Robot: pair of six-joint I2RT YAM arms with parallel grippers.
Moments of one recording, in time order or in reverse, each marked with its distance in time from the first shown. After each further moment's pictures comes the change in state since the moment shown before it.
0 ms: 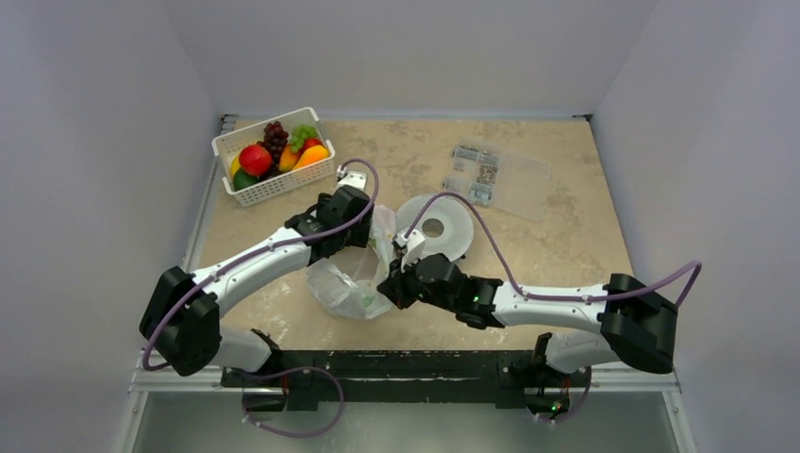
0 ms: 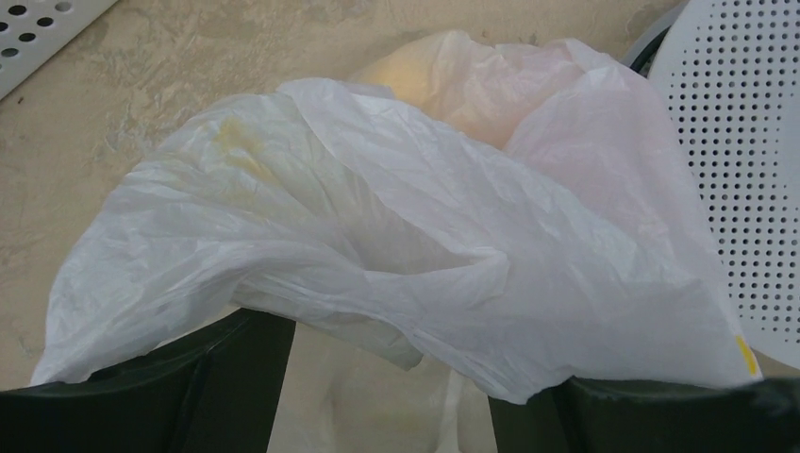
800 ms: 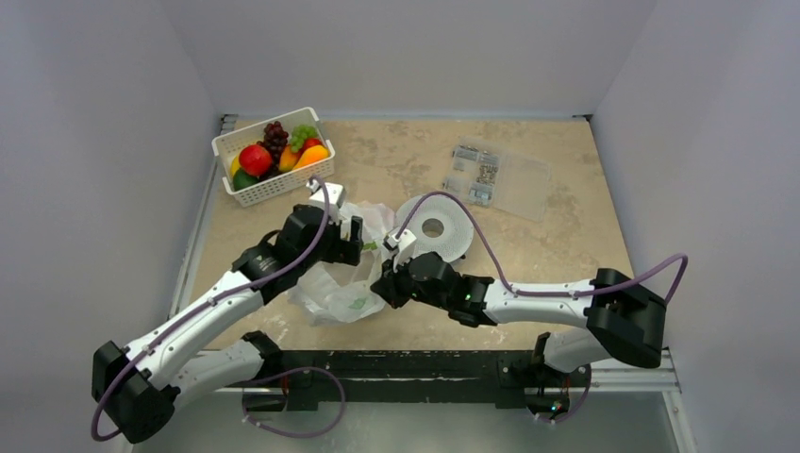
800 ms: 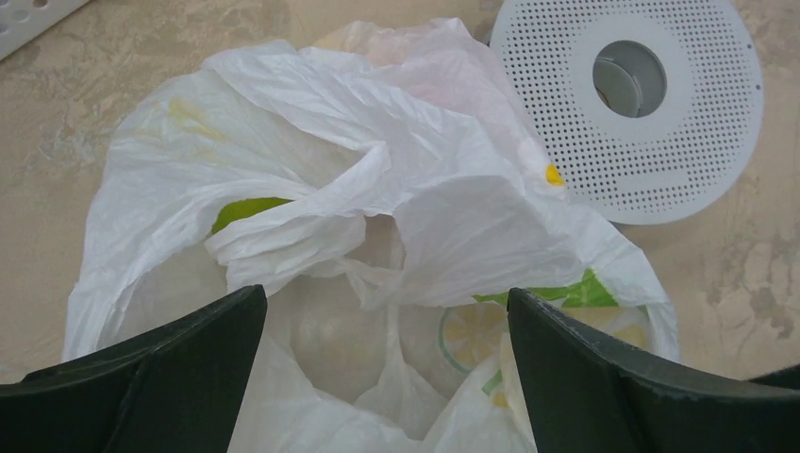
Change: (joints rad) left arm 0.000 -0.380 -0.164 0.022 0.204 0.024; right arm 0.000 0.066 0.029 0.046 -0.026 -0.034
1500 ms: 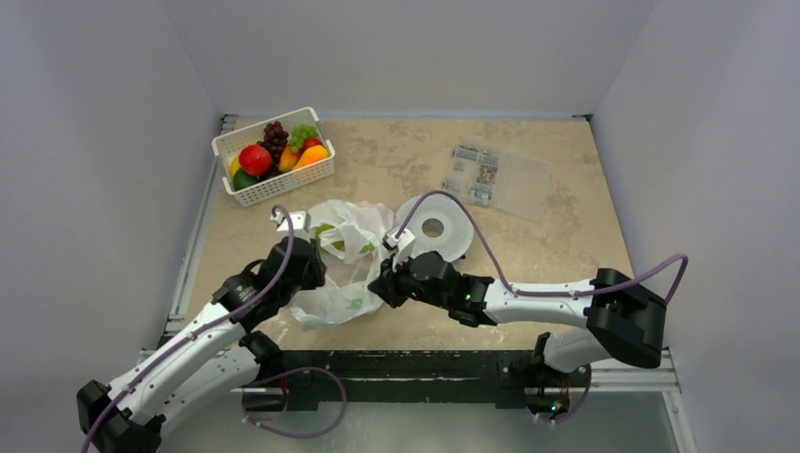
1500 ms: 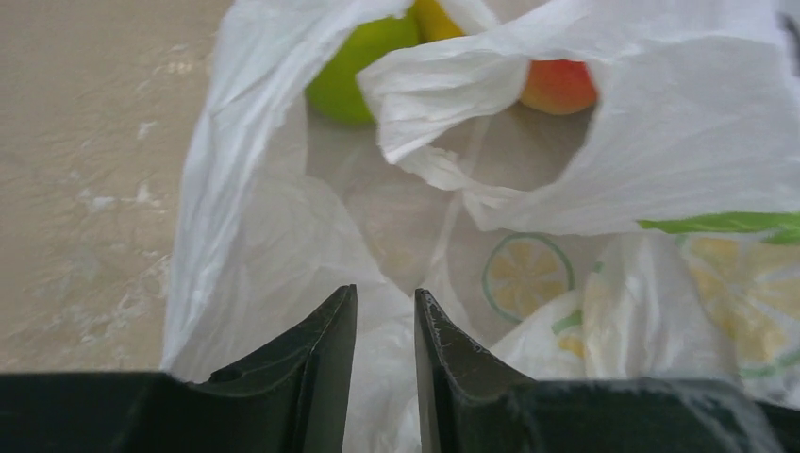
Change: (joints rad) left arm 0.000 -0.290 -0.194 -0.181 -0.064 -0.264; right arm 0.000 0.000 0.001 0.036 -0.024 -0.018
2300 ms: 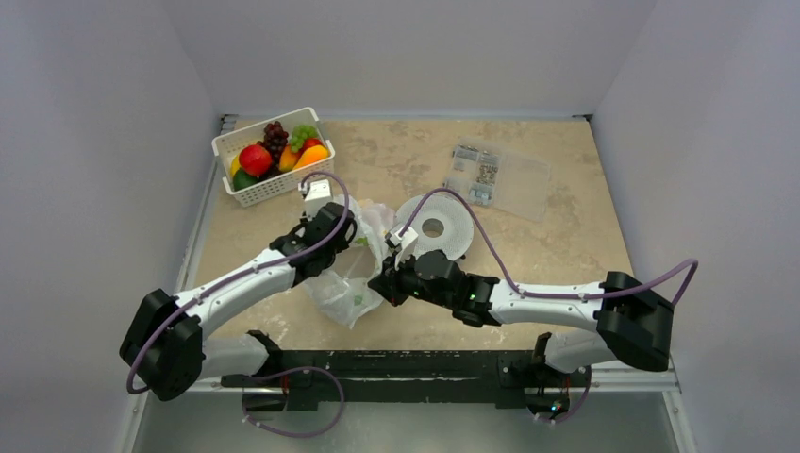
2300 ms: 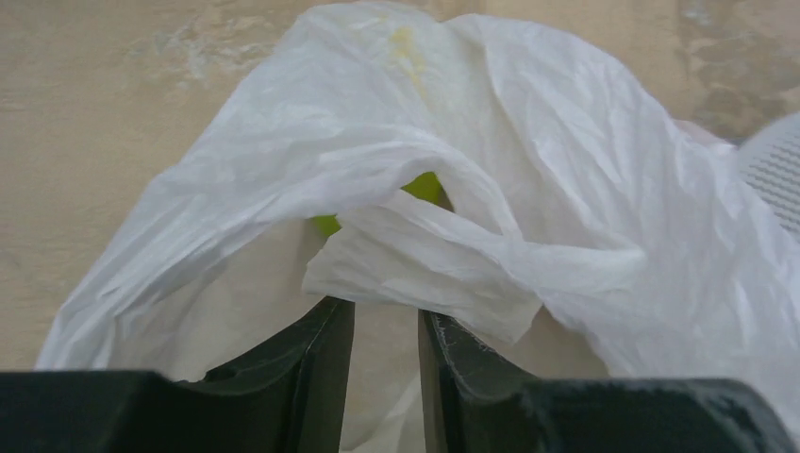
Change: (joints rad) left arm 0.013 0.546 0.166 0.220 -0.327 -0.108; right arm 0.000 -0.043 0.000 -0.001 0.002 -0.014
